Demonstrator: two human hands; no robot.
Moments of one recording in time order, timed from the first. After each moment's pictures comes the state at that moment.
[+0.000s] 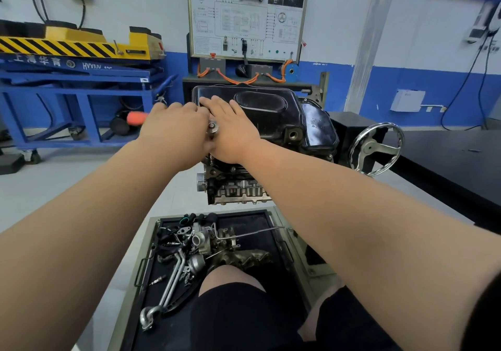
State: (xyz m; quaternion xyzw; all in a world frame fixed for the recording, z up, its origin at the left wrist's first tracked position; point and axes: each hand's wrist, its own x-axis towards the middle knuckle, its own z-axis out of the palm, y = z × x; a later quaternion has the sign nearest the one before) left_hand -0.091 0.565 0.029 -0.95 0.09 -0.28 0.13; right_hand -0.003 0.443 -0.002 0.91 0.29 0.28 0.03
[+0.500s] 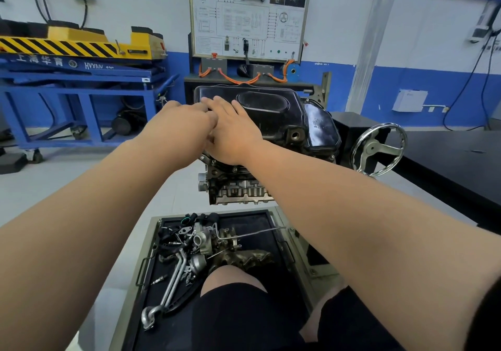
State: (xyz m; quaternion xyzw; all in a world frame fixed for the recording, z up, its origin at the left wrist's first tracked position) left_hand -0.087 0.567 0.034 -0.93 0.17 -0.28 0.15; right_hand 0.000 0.443 -0.004 0.91 0.29 0.28 0.04
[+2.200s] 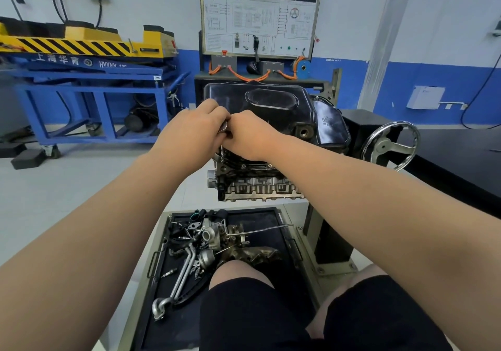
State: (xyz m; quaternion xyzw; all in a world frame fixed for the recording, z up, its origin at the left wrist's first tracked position) left_hand -0.091 0.569 0.015 -0.90 0.22 -0.36 -0.04; right_hand -0.043 0.432 0.019 0.92 0.32 0.20 -0.07
